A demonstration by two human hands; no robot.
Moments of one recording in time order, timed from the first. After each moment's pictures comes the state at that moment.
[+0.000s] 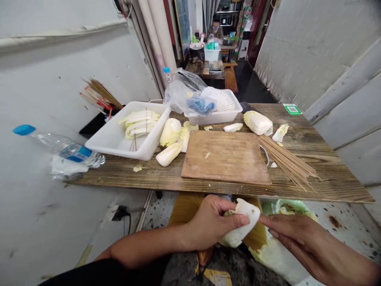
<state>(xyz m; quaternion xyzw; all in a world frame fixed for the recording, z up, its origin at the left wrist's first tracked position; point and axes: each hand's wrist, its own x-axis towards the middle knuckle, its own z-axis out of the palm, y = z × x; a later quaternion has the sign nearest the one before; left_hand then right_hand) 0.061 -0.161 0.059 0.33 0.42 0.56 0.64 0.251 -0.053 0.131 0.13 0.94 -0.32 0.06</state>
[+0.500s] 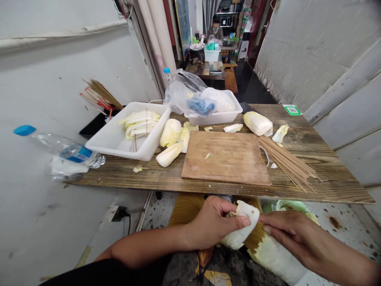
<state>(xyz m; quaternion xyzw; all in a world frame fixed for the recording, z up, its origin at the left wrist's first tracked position) 0.061 -0.158 0.058 0.34 0.43 0.55 0.63 0.243 -0.052 0.129 0.16 0.92 -0.34 0.06</state>
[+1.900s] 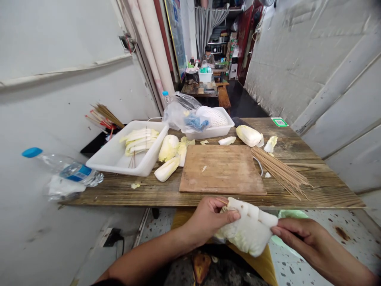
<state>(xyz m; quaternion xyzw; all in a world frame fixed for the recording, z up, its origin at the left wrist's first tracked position) 0.052 -0.143 0.062 0.32 0.42 0.57 0.63 0.273 -0.048 0.115 0.32 0.85 -0.41 -0.02</state>
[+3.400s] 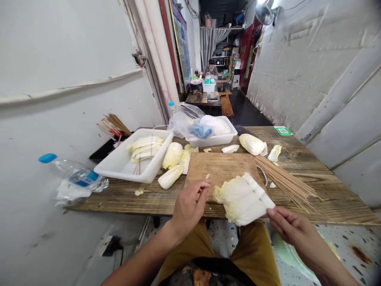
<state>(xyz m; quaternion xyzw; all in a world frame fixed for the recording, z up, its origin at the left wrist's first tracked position) -0.006 -0.141 0.052 0.55 0.64 0.54 0.00 0.252 -0.021 0.064 0.42 0.64 -0.61 -0.21</state>
